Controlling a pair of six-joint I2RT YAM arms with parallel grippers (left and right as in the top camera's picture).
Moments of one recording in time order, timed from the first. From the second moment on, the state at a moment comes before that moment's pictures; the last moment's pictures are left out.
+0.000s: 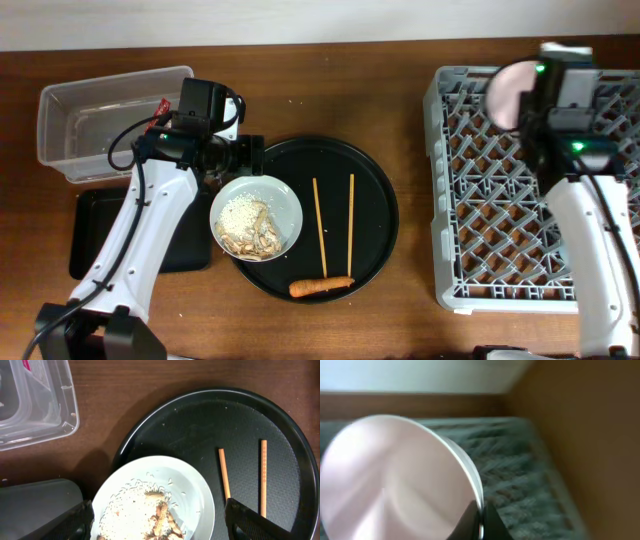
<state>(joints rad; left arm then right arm) -0.19 1.61 1.39 -0.88 0.09 -0.15 -0.07 1.44 1.38 -0.57 0.58 -0.13</state>
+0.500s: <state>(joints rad) -0.19 1.61 1.39 -0.89 0.08 -0.15 -0.37 1.89 1.39 -0.23 1.01 -0.29</state>
